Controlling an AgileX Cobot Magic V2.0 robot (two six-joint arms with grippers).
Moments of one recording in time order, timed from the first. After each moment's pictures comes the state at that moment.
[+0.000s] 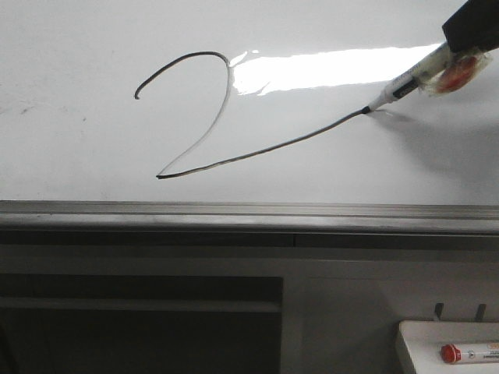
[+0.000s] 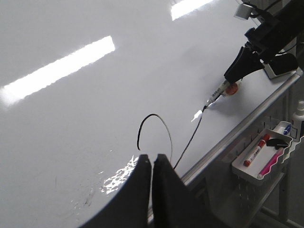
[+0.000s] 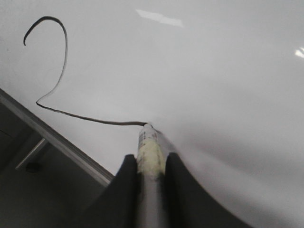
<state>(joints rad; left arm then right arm) -0.82 0.14 -0.80 0.11 0.85 0.17 0.05 1.07 -0.80 0.86 0.70 -0.94</state>
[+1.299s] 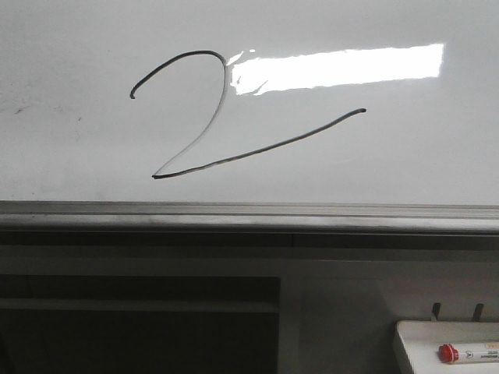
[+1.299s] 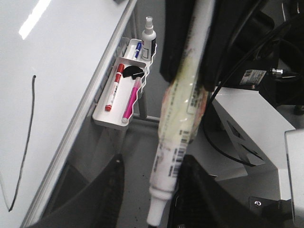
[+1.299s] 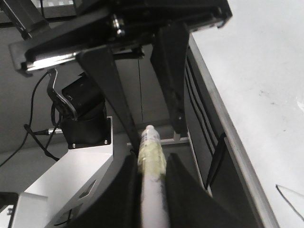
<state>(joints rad) -0.82 0.94 -1.07 -0.52 0.99 0.71 0.80 0.94 -1.00 0.87 0.77 -0.99</state>
